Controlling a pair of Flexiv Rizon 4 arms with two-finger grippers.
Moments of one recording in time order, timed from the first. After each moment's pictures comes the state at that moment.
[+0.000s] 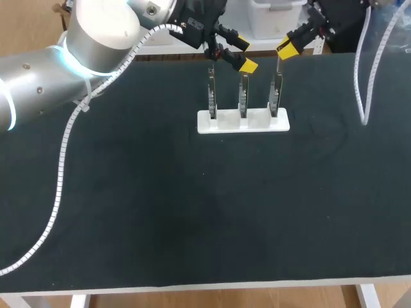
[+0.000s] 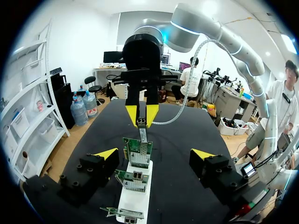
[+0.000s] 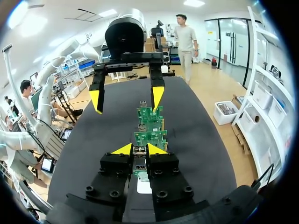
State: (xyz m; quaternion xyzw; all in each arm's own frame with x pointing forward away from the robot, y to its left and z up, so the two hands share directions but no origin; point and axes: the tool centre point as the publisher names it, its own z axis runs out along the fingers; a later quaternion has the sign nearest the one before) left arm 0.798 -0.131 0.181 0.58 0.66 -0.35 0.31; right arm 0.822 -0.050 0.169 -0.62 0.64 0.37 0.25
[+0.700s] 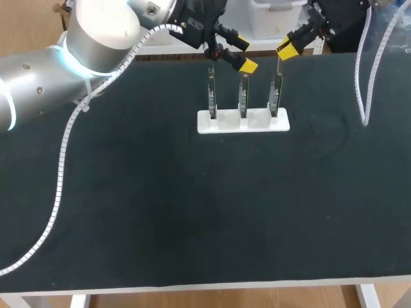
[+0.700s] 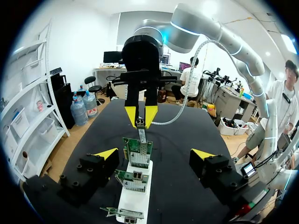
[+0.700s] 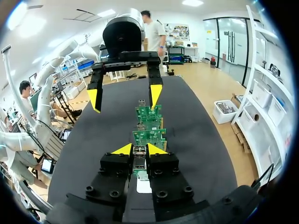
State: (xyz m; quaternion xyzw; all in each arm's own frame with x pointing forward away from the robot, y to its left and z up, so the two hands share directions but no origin) left arm 0.798 -0.131 0.181 0.58 0.66 -0.35 0.31; right arm 0.823 -0.051 0.166 -0.62 0.65 0.37 0.25
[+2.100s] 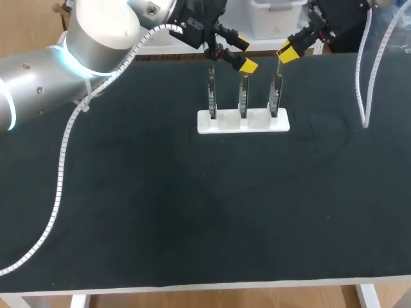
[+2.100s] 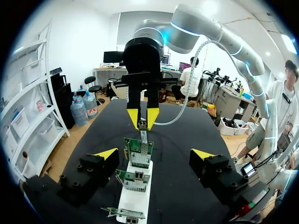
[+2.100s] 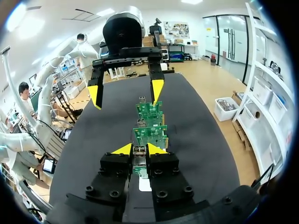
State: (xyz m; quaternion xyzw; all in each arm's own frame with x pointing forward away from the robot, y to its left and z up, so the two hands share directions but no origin) left arm 0.798 -0.131 0.181 0.58 0.66 -0.35 0.31; right arm 0.819 -0.054 0.161 -0.62 0.65 0.36 0.24
